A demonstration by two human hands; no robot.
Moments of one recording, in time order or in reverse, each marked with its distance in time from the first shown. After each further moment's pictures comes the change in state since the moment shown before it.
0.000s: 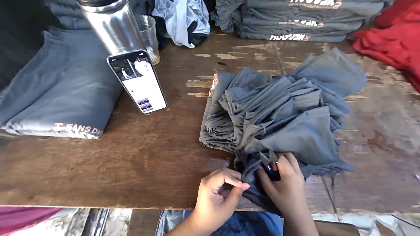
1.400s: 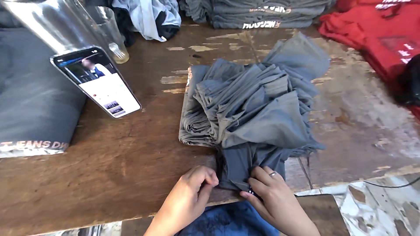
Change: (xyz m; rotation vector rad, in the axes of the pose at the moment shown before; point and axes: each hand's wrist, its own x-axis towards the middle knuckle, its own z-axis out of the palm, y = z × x) left_hand 0.011 0.012 -0.040 0.414 -0.426 -0.056; right_hand -0.036 -0.006 -0.051 -0.047 -0.518 -0.081
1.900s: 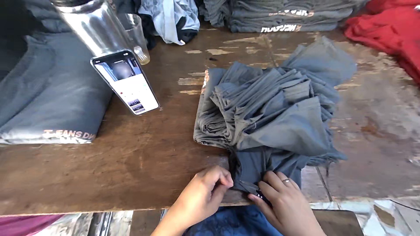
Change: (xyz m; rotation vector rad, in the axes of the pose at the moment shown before) left_hand 0.002 0.002 0.001 -0.081 -0.001 0.023; right_hand 0.004 -0.010 0.001 -0.094 -0.003 0.021
